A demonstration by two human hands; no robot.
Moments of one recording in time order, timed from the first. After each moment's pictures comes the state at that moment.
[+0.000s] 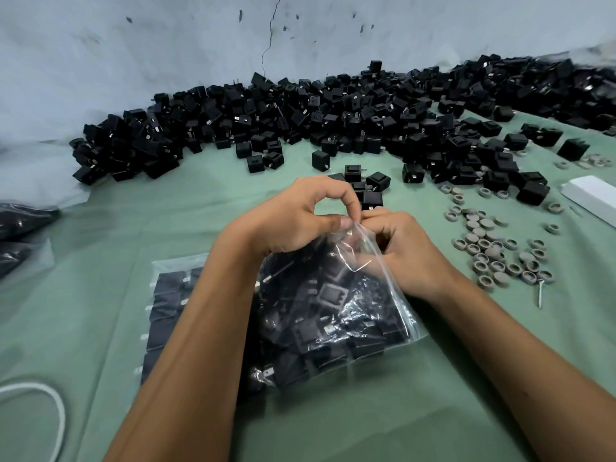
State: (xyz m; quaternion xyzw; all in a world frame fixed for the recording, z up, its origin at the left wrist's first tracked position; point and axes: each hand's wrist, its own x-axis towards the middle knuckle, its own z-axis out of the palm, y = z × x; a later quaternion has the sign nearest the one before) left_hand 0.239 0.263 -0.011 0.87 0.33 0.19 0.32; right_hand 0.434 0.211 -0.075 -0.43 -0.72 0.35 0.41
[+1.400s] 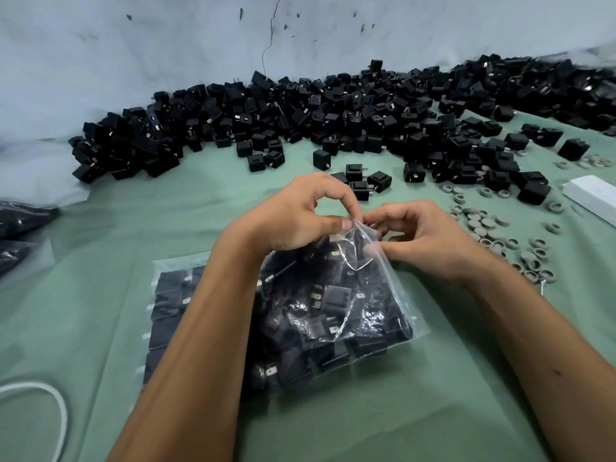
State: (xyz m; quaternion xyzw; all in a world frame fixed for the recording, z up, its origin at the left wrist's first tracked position) left_hand 0.238 0.261 -0.011 0.86 0.35 0.21 0.32; right_hand 0.462 0.209 -0.054 -0.50 -0.64 0.45 0.36
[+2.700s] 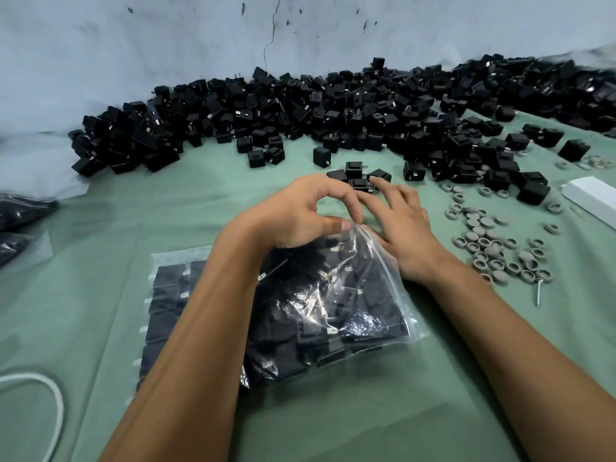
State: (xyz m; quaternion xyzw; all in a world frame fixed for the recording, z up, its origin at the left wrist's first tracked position) left_hand 0.242 0.260 -0.015 0.84 0.38 0.19 0.34; right_hand 0.446 0.237 -0.085 -0.63 -0.75 0.07 0.20
